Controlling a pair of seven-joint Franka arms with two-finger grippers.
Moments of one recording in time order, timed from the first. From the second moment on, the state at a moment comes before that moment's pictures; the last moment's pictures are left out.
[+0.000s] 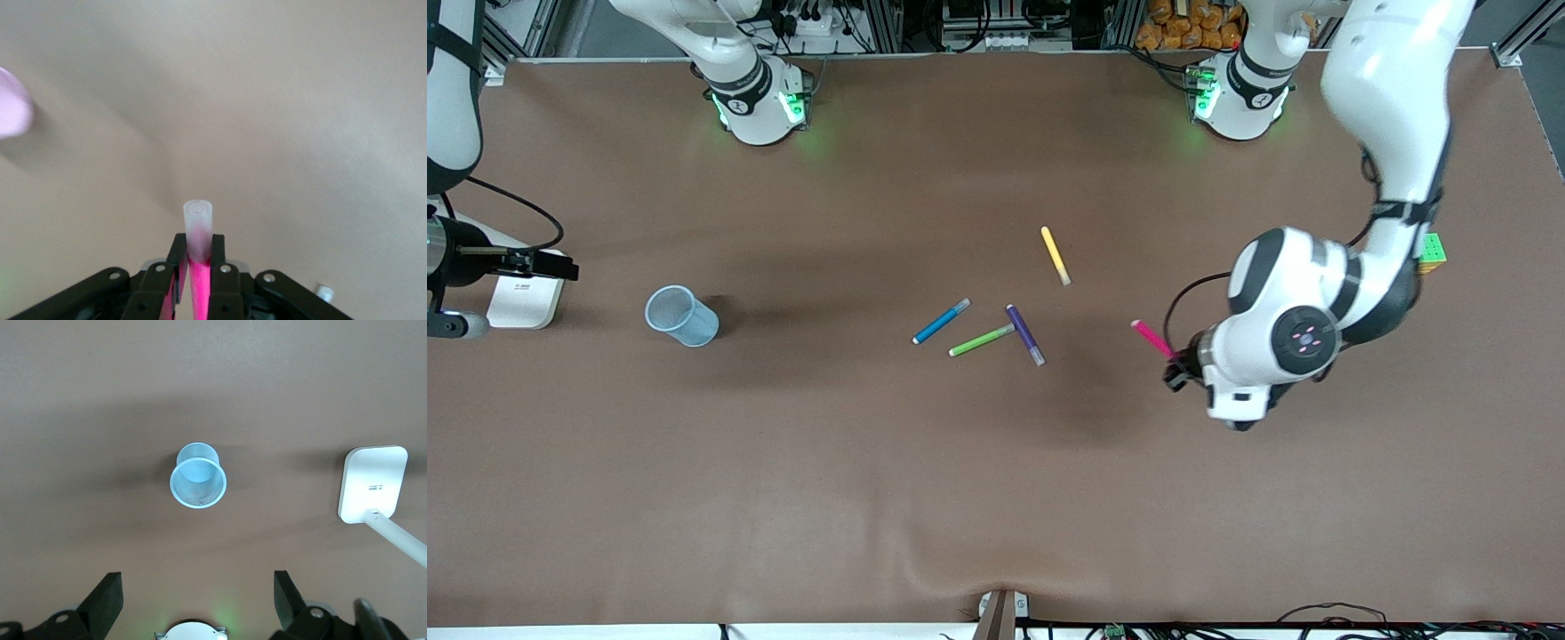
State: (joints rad) left arm -0.14 0.54 -0.22 -1.53 0.05 1.87 -1.08; right arm -0.03 0.19 -0.09 -1.53 -0.04 1.45 -0.03
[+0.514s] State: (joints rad) left arm -0.05 0.43 -0.22 -1.54 0.21 1.74 -1.06; right arm 0.08 0.19 -0.07 -1.54 0.08 1.39 0.45
